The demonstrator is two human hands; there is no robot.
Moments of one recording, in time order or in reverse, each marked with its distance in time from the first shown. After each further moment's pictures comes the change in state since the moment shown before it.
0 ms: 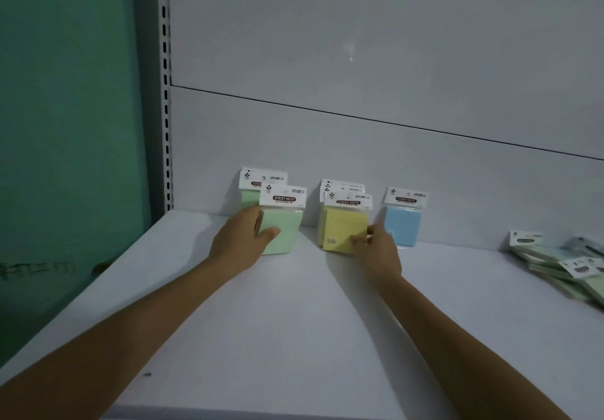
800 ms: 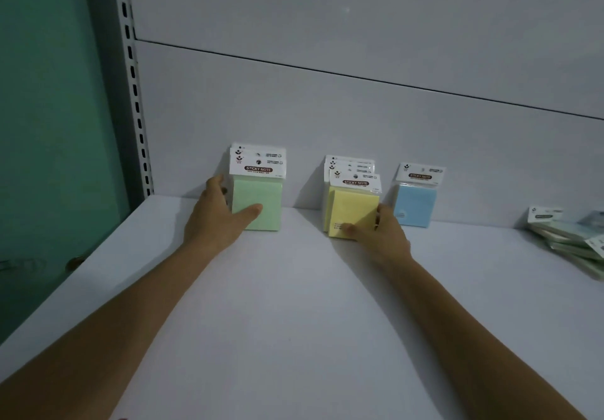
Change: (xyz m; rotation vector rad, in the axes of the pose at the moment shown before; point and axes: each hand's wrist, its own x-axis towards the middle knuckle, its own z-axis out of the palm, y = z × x) left_hand 0.039 -0.051 0.009 -0.142 0.060 -0.203; right_hand 0.019 0.010 0.019 0.015 -0.026 0.078
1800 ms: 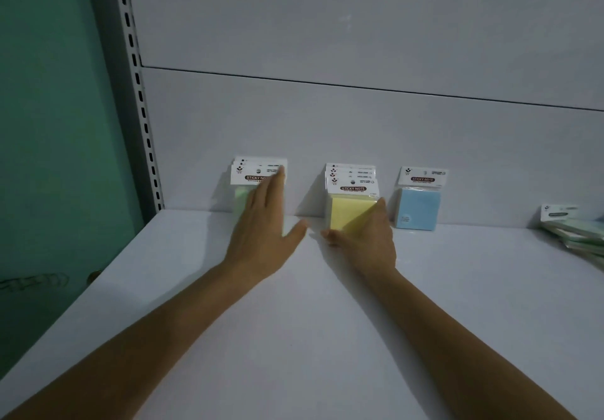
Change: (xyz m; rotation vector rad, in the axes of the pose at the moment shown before) left_hand -0.049 0.059 0.018 0.249 0.012 0.526; right_hand -0.024 -0.024 0.015 0.085 0.104 -0.138
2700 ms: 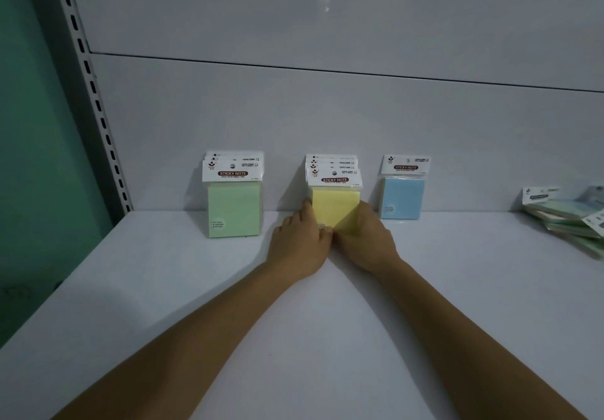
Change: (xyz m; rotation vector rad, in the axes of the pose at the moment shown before) left_hand 0.015 0.038 0.078 0.079 -0.430 -0.195; right_hand 0.026 0.036 -0.009 -0.154 -0.146 -0.069
